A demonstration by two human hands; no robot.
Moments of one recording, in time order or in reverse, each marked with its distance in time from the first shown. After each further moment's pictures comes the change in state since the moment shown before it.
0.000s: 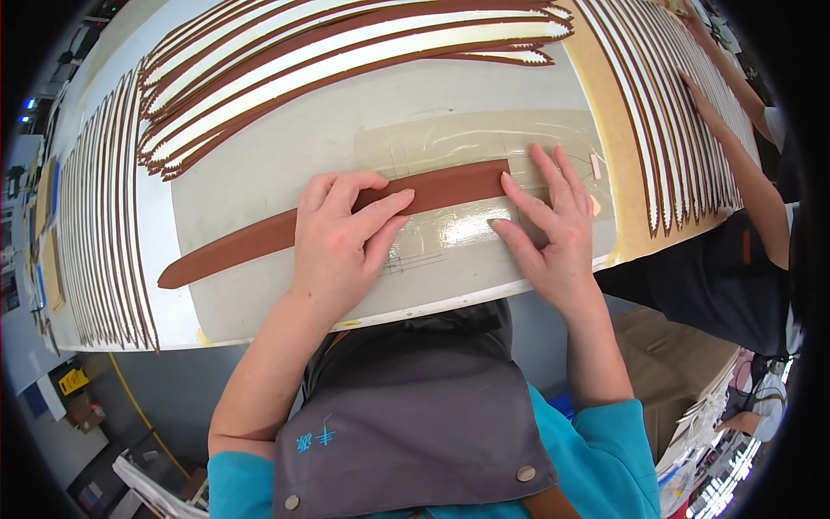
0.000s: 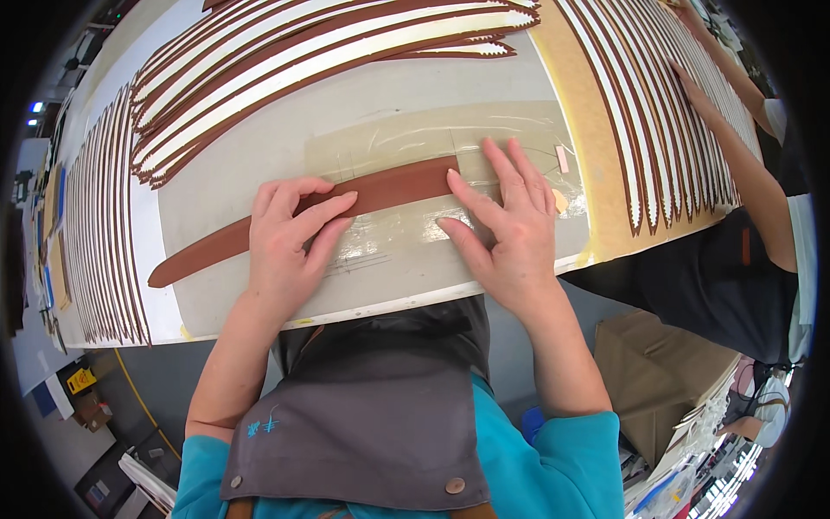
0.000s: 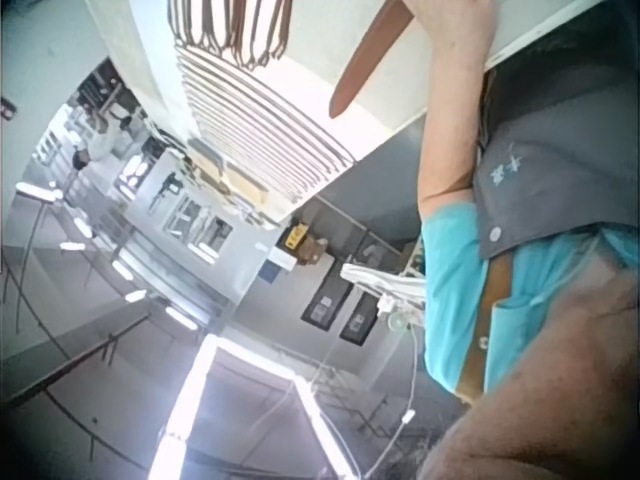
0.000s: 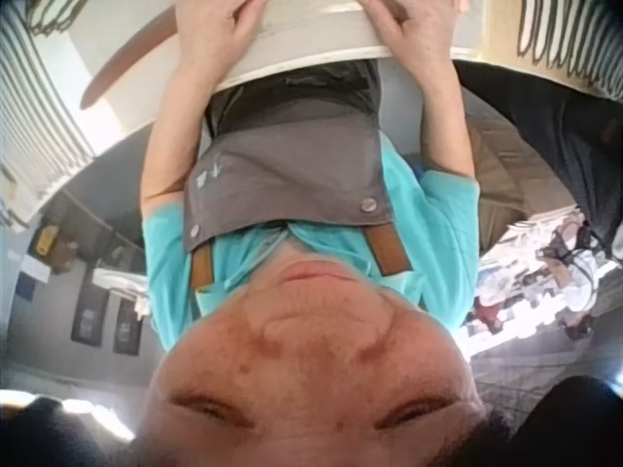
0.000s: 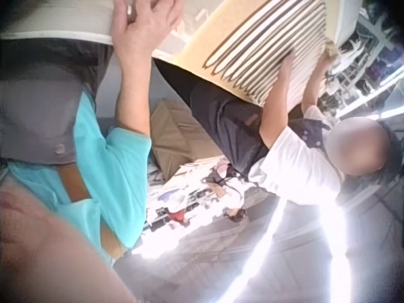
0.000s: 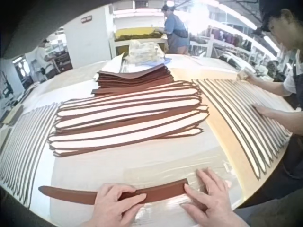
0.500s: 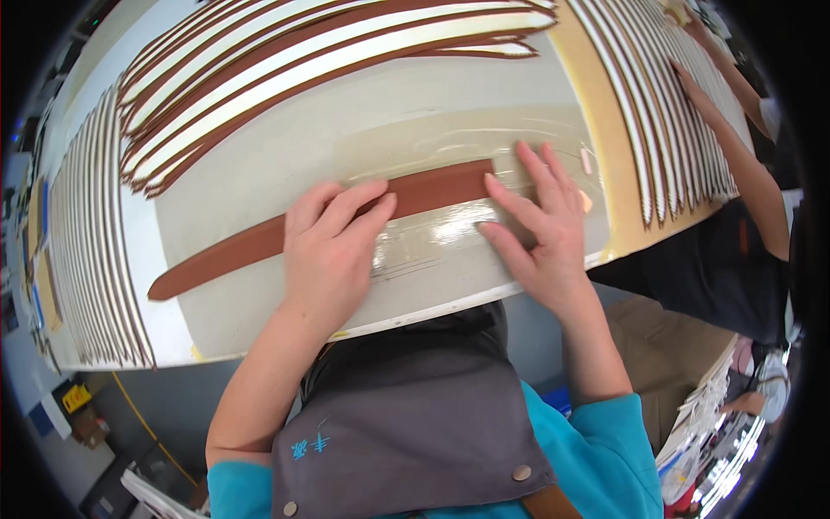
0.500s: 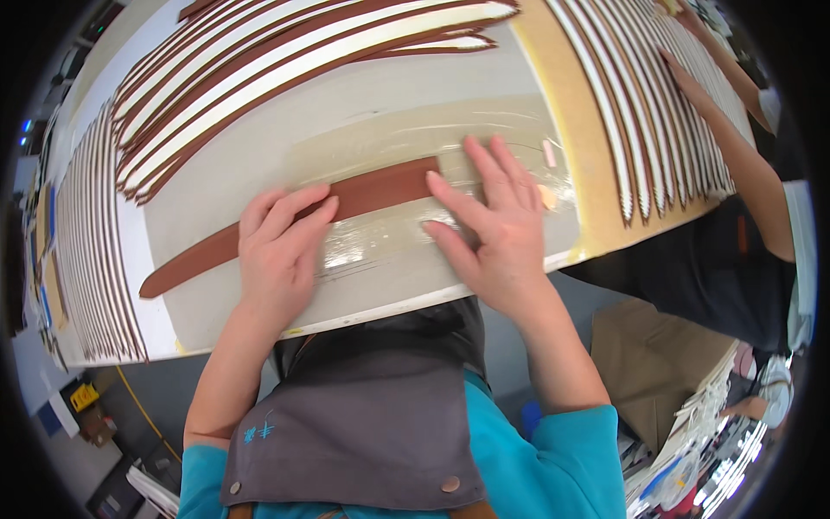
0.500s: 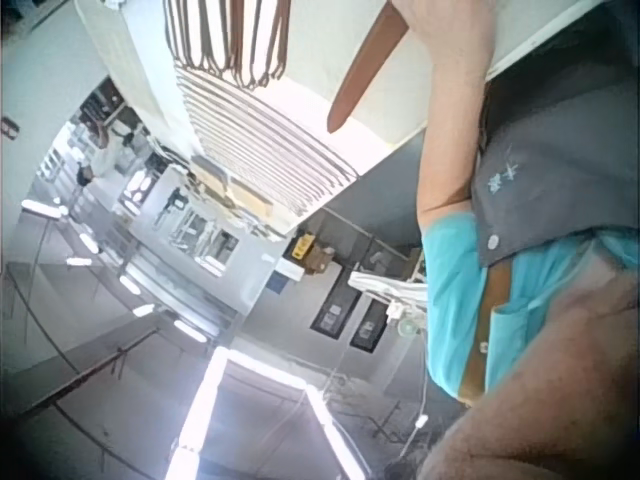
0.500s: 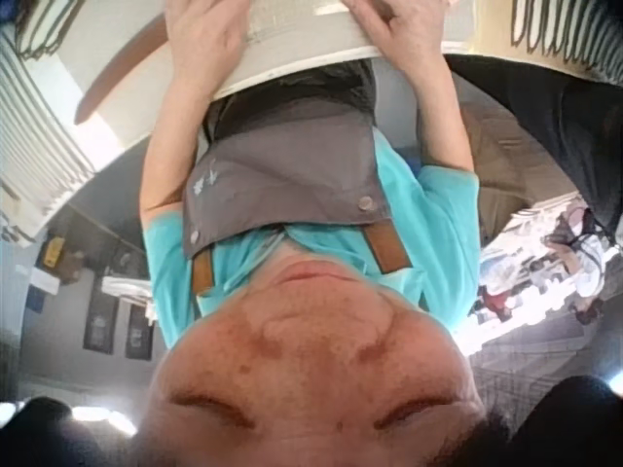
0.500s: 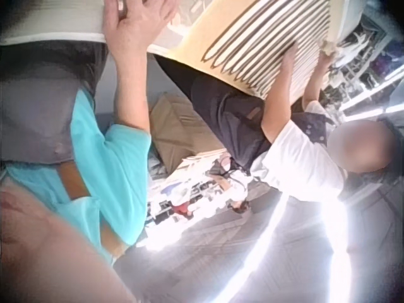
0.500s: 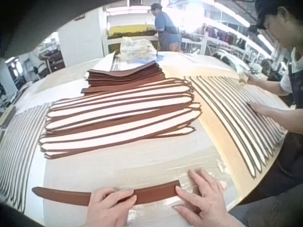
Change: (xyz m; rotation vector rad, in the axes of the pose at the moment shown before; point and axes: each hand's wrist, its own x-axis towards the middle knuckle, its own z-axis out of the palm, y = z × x) left_hand 0.002 0.003 0.004 0.095 -0.027 0.071; right_hand -0.002 0.004 -0.001 0.024 -0.001 0.004
